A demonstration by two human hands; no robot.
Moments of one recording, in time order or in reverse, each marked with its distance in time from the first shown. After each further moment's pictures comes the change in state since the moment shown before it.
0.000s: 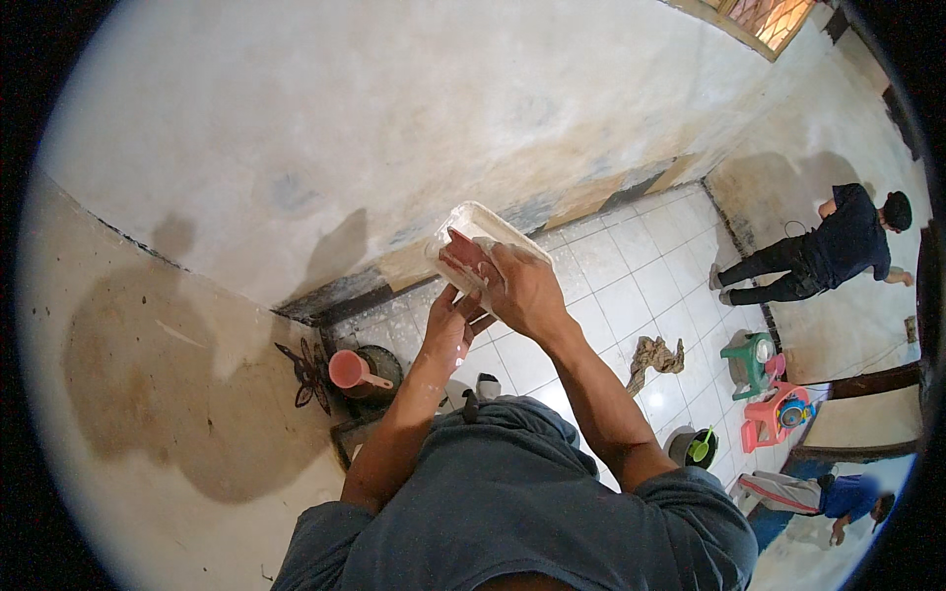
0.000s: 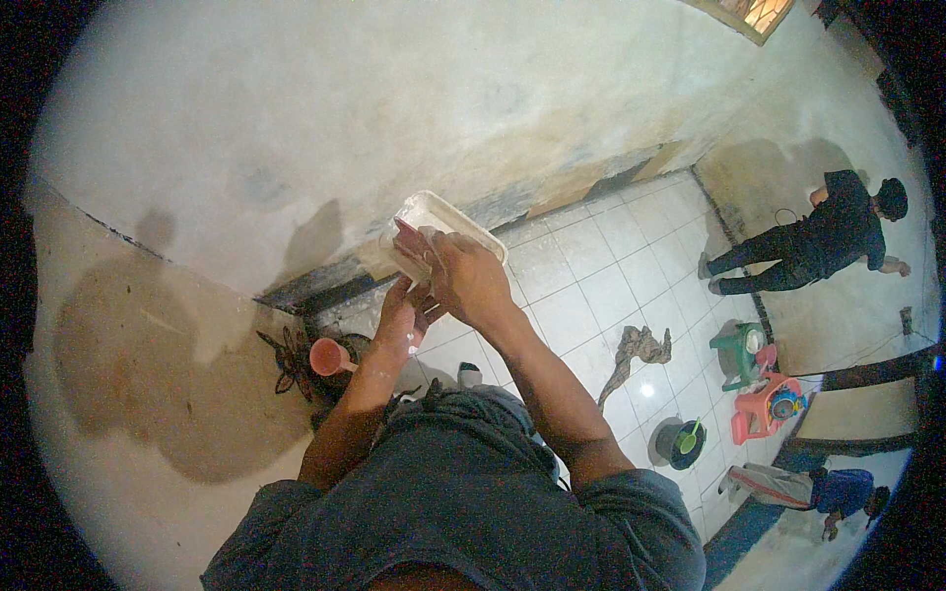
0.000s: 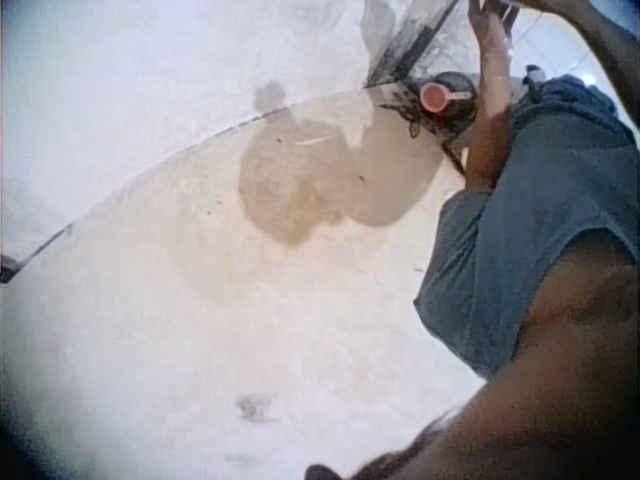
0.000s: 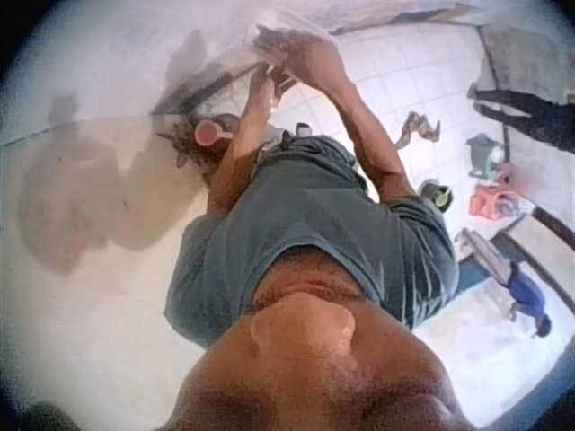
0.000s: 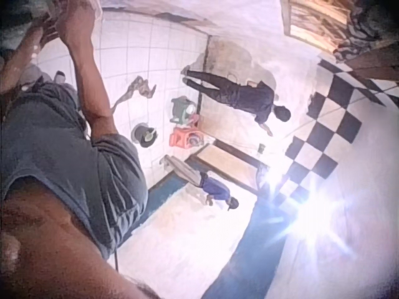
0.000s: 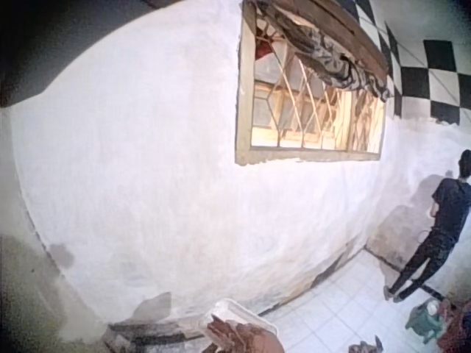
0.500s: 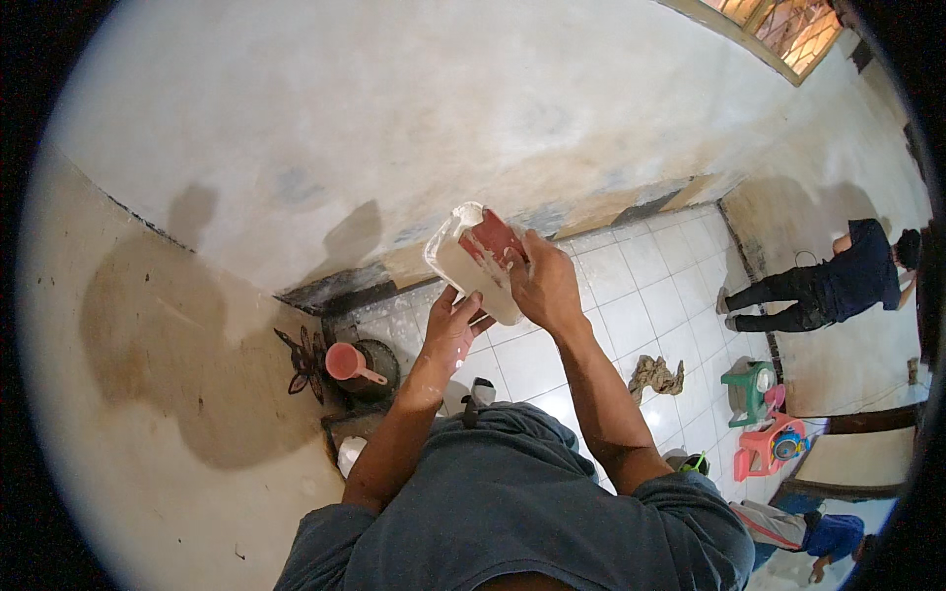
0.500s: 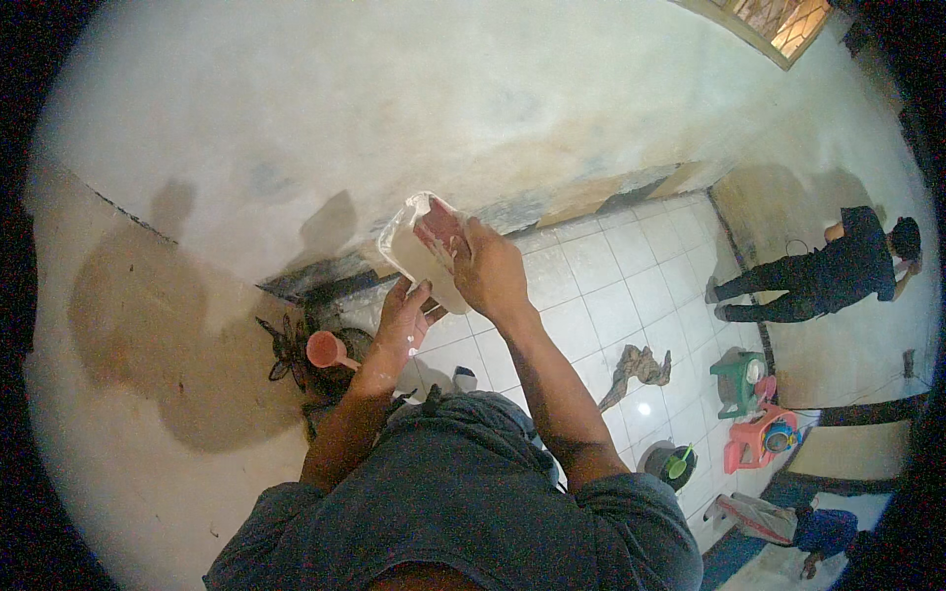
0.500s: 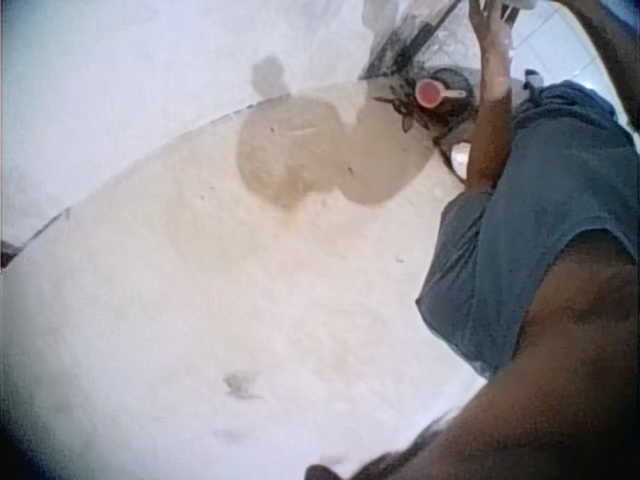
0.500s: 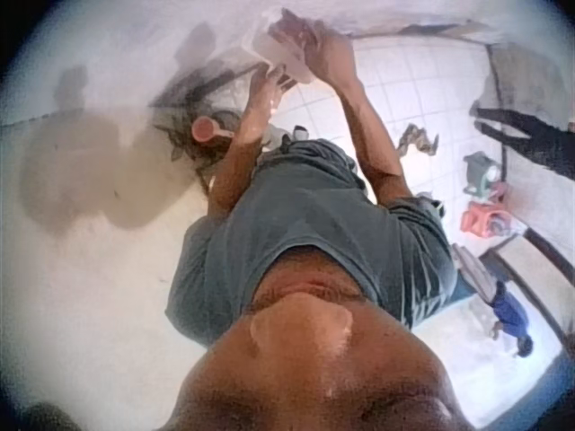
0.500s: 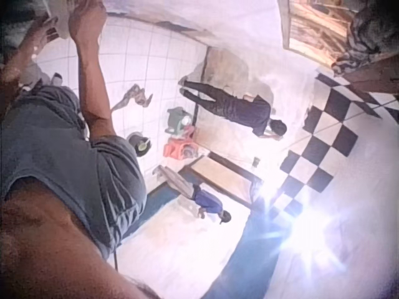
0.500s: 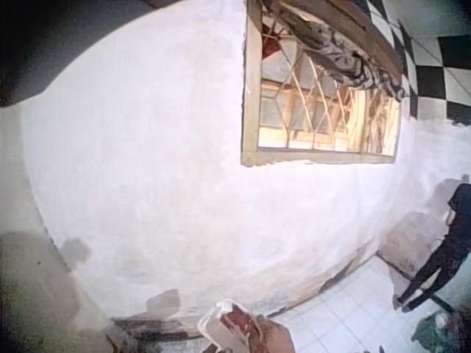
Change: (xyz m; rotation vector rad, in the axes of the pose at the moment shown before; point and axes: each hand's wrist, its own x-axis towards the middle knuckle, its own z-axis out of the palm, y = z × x) left_hand 0.008 -0.011 0.018 0.028 0.068 0.069; right_hand 0.016 0.032 -0.024 0.029 0.012 0.118
